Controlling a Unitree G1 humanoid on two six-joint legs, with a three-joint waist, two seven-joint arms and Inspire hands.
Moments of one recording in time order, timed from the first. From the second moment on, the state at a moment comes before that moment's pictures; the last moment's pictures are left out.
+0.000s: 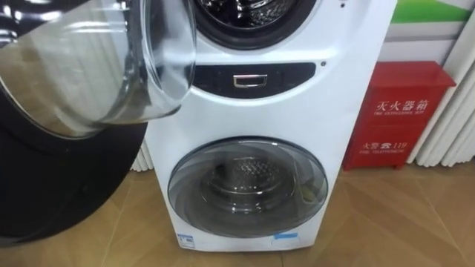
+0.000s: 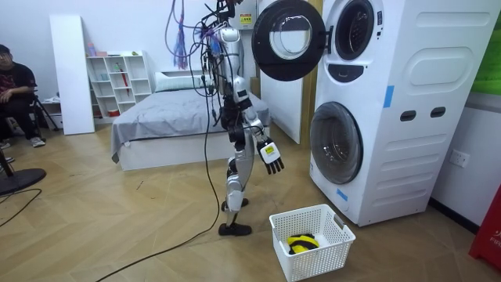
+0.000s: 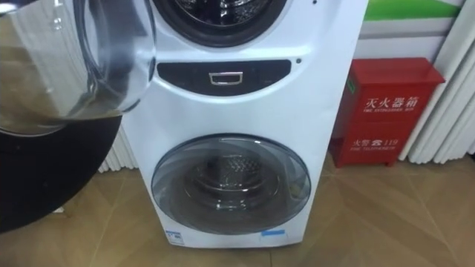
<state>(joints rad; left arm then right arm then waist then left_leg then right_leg) 0.08 0.16 0.09 1.10 0.05 -0.07 0.17 0.01 -0.23 0.09 1.19 0.04 -0.06 0.08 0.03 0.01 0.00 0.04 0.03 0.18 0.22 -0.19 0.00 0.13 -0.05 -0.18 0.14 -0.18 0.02</state>
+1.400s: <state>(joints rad) -0.23 0.38 0.08 -0.32 0.32 -0.07 0.30 0.06 -0.24 0.07 1.13 -0.04 -0.07 0.08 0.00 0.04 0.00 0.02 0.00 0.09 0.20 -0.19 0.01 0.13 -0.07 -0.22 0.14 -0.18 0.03</state>
